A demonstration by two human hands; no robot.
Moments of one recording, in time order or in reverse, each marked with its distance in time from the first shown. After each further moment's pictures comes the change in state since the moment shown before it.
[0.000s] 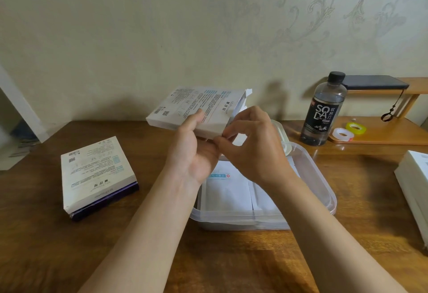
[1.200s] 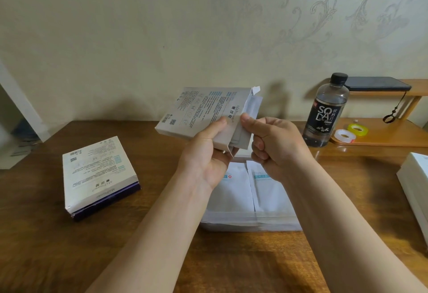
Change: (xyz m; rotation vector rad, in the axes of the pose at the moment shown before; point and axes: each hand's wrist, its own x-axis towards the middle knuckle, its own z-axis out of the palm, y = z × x) left_hand 0.003 -0.016 0.006 0.102 0.101 -0.040; right_hand 0.015 0.006 -0.020 0.920 -0.057 0.709
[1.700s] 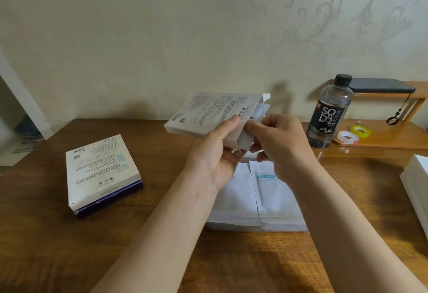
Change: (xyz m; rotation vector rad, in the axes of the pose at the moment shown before) left_hand -0.008 -0.002 0.004 0.033 -0.052 -0.010; right_hand -0.001 -0.001 0.002 -0.408 0.117 -0.158
